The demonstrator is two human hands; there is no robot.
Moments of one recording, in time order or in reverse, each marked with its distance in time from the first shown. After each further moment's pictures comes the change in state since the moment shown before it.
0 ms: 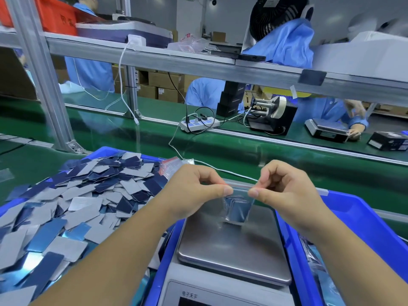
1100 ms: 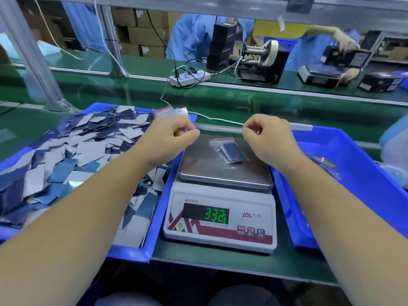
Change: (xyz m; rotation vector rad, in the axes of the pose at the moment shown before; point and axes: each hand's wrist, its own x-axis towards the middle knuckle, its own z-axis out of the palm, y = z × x) left_hand -0.043 -0.016 -0.027 0.467 0.028 0.028; right_hand -0.026 0.020 0.016 -0.744 0.215 0.094
